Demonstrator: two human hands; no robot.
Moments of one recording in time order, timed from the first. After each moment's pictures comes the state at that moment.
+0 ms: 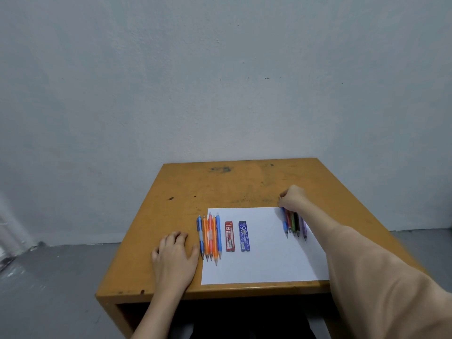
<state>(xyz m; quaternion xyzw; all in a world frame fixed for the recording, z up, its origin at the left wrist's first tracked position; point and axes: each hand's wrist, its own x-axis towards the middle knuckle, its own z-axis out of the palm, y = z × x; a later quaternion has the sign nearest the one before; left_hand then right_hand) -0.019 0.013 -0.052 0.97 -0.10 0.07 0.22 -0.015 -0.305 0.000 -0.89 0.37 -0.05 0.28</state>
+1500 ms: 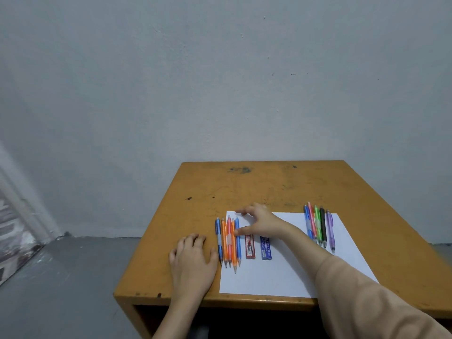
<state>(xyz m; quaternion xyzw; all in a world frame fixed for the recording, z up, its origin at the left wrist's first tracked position) -0.020 0.013 -0.050 0.97 -0.10 0.07 0.22 0.010 -0.199 -0.025 -0.95 0.03 0.05 0.32</state>
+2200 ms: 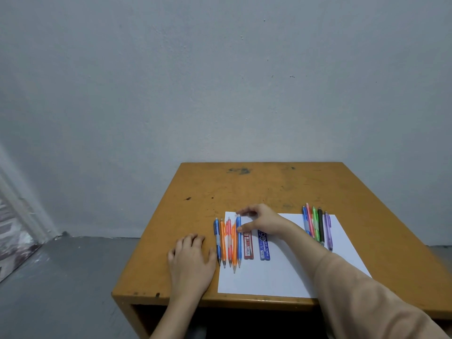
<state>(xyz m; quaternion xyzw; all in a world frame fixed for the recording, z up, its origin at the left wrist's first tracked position) -0.018 0.013 -0.053 0.97 -0.10 0.08 0.21 0.006 -0.205 -0.016 -0.87 0.06 0.08 0.49</state>
